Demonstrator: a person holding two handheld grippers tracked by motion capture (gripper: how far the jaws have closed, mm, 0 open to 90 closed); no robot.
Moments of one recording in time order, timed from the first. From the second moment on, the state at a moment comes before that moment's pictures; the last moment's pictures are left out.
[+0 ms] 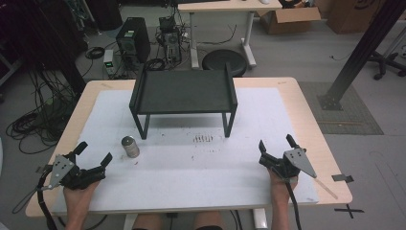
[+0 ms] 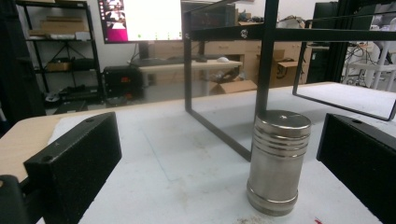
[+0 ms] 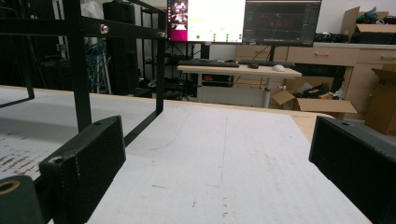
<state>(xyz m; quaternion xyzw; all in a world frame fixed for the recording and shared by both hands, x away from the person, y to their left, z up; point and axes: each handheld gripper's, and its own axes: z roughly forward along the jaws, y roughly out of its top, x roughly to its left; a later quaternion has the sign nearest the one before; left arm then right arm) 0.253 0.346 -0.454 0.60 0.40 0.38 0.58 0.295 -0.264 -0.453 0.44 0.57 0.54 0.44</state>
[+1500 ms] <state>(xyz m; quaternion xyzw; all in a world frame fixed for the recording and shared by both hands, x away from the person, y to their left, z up) 0.263 0.348 -0.433 0.67 0.36 0.32 0.57 0.294 -0.264 -0.453 0.44 0.57 0.54 0.44</state>
